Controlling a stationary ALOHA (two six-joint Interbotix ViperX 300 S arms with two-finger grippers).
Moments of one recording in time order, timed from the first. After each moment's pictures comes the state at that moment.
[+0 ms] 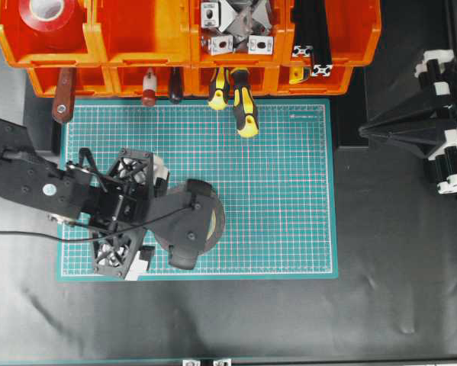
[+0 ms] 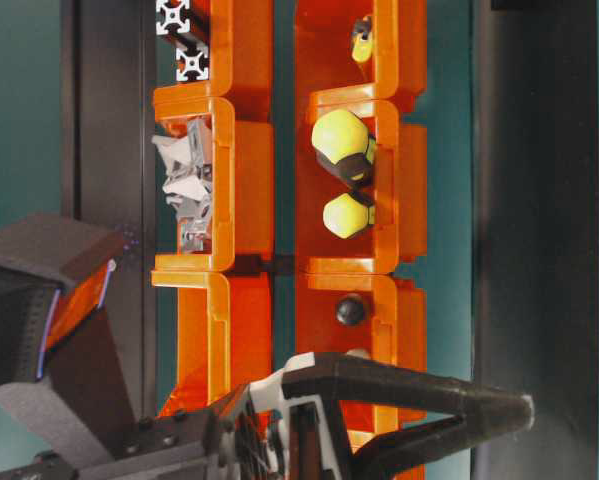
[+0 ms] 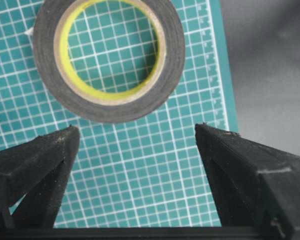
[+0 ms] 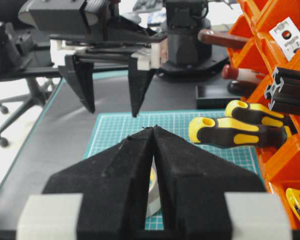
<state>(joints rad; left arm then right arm) -0.28 0.02 0.29 0.06 0.90 -0.10 0.08 -1.00 1.19 0.02 -0.11 0.06</state>
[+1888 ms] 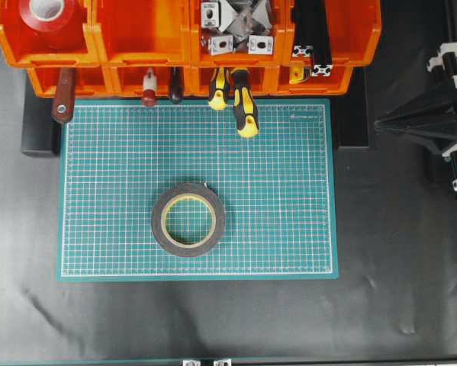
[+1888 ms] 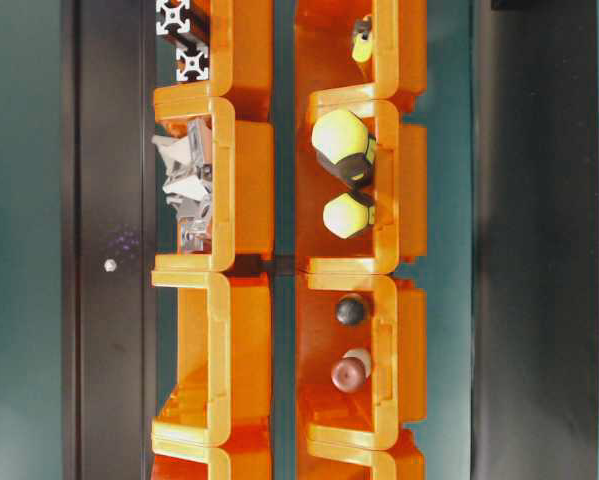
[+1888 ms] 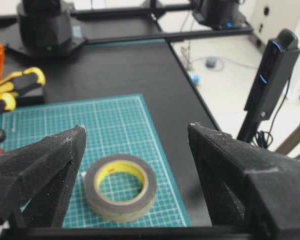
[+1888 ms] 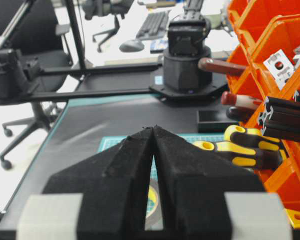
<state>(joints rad) -0.25 -1.16 0.92 0.06 0.38 -0.11 0.08 -1.06 1.19 0.02 -0.11 0.06</state>
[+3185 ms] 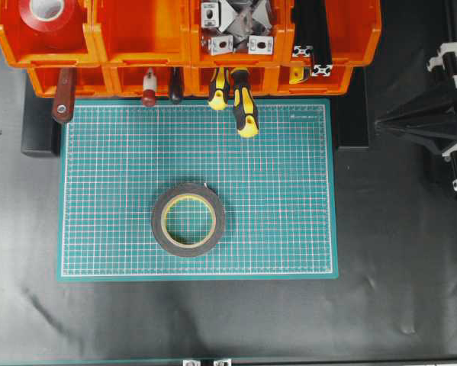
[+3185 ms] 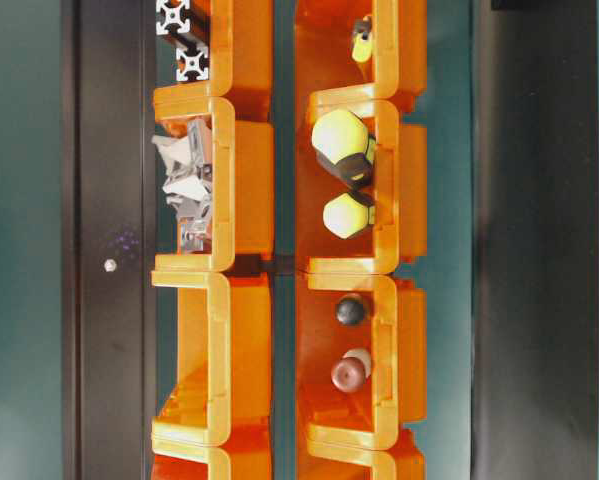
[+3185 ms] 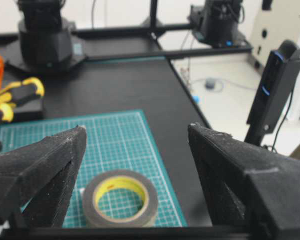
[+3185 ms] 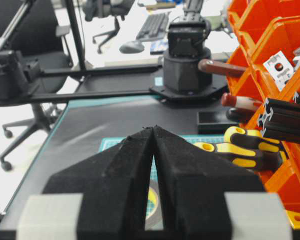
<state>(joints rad) -0.24 -1.16 1.00 0.06 0.22 -0.11 0.08 -1.06 1.19 0.02 -0.11 0.06</state>
